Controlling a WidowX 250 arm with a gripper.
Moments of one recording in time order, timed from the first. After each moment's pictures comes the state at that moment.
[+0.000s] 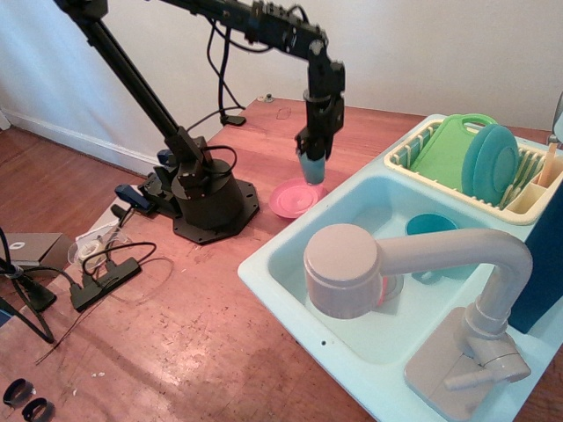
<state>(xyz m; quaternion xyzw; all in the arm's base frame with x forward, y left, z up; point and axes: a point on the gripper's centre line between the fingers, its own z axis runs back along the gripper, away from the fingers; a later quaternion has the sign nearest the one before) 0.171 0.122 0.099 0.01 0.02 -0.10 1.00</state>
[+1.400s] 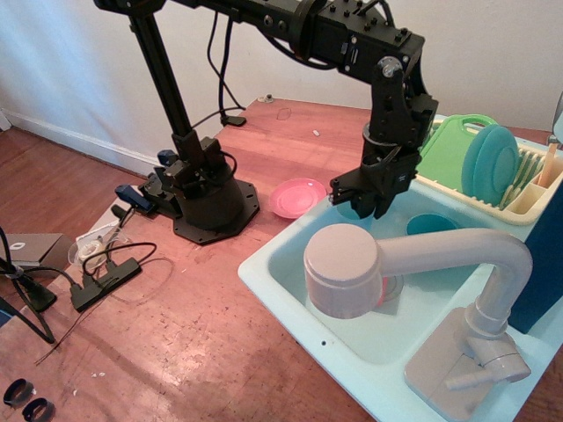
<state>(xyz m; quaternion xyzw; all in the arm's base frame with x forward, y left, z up) 0.299 -0.004 0.125 -0.01 0.05 -0.33 0.94</state>
